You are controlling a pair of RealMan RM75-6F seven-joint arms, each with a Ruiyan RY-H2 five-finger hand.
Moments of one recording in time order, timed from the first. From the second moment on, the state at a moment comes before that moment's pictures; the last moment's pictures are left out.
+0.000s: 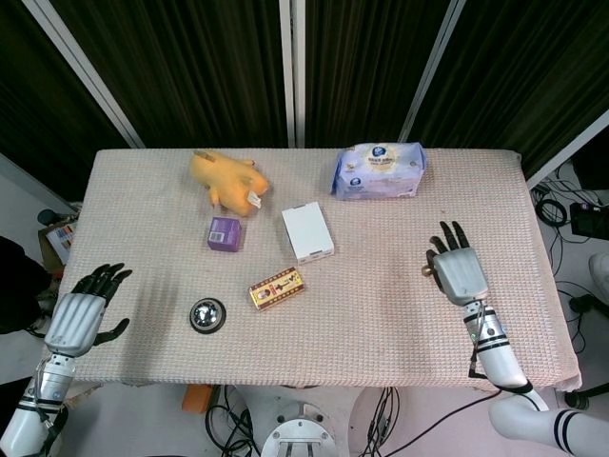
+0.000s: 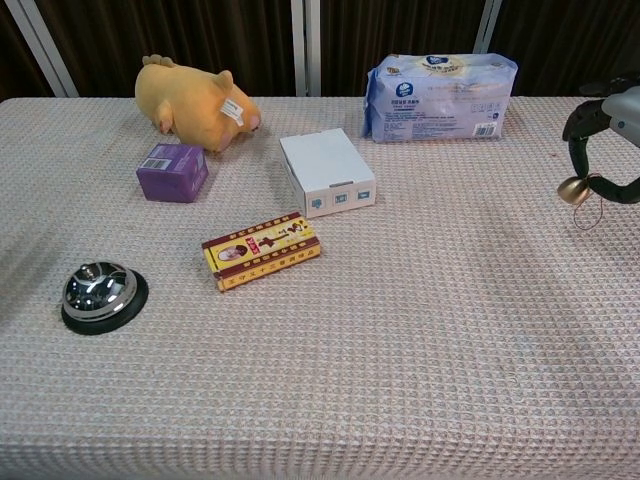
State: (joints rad) left arm -0.17 -1.23 0.01 -1.57 1.55 1.39 0.08; right arm 0.47 -1.43 0.11 -1.46 -1.29 1.18 -0.50
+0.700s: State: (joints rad) left arm -0.17 -1.22 0.01 -1.56 1.54 1.39 0.07; right arm 0.49 -1.45 0.06 -1.45 -1.25 1.05 -0.55
